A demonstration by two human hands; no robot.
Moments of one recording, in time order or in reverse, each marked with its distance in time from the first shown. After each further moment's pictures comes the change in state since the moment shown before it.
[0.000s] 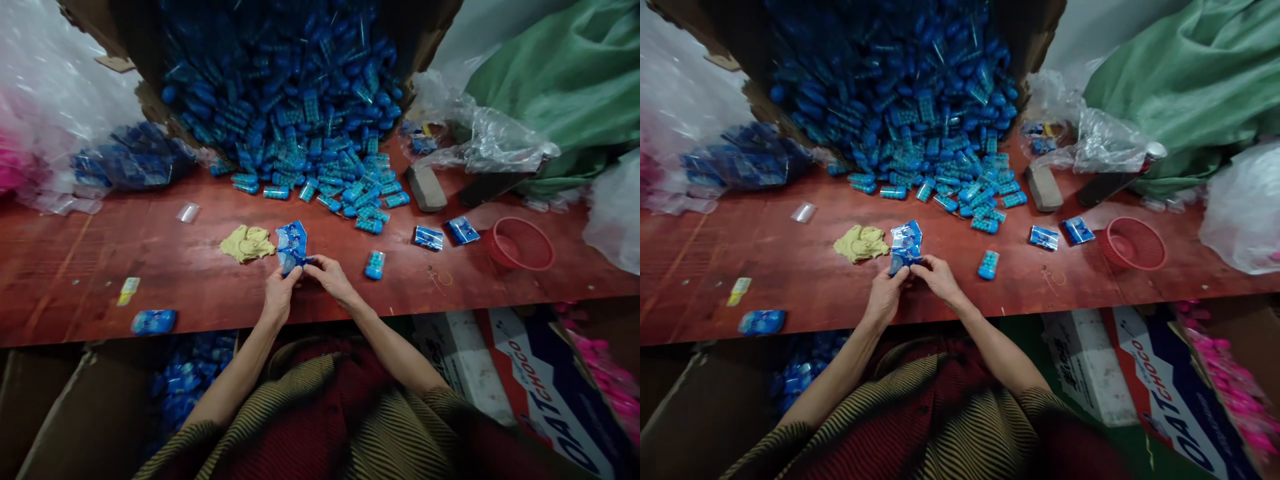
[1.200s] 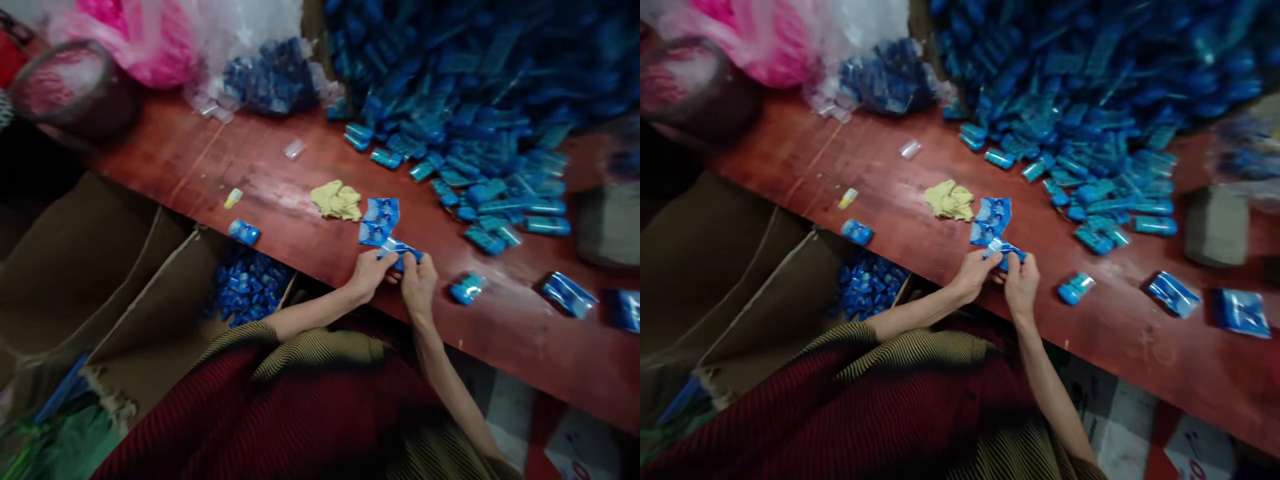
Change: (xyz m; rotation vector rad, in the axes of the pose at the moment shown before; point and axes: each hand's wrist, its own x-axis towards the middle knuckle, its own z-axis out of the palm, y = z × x) left_hand -0.012 -0.020 0.034 -0.212 0.010 -0.135; right_hand -0.016 0.018 -0.015 -0.411 0.305 -0.168
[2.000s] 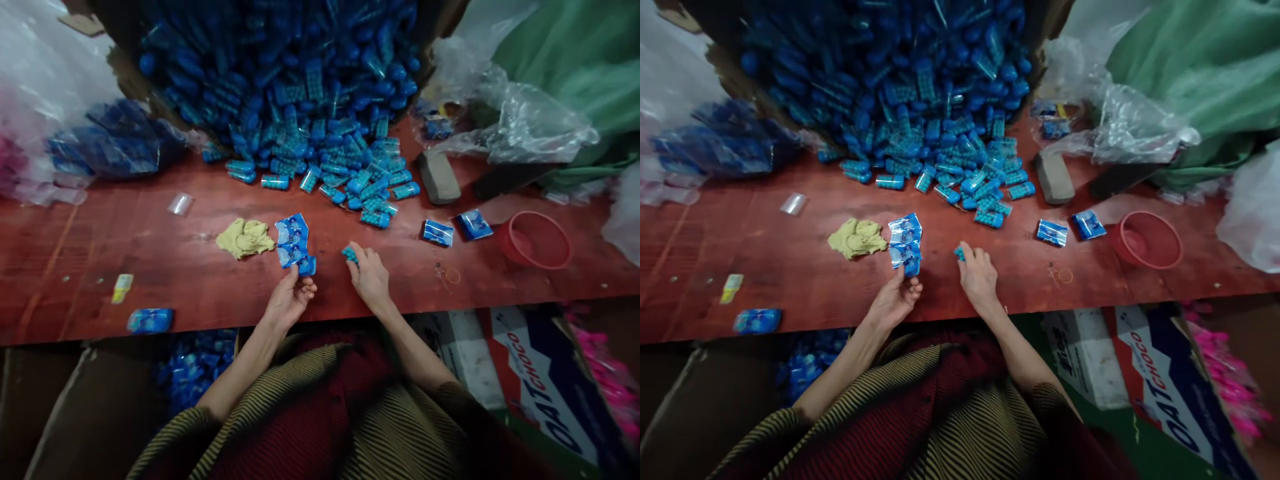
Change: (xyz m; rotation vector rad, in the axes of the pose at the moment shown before) left_hand 0.001 0.028 -0.023 -0.206 -0.036 -0.397; right_hand 0.008 0.003 -0.052 -0.681 -0.029 -0.039
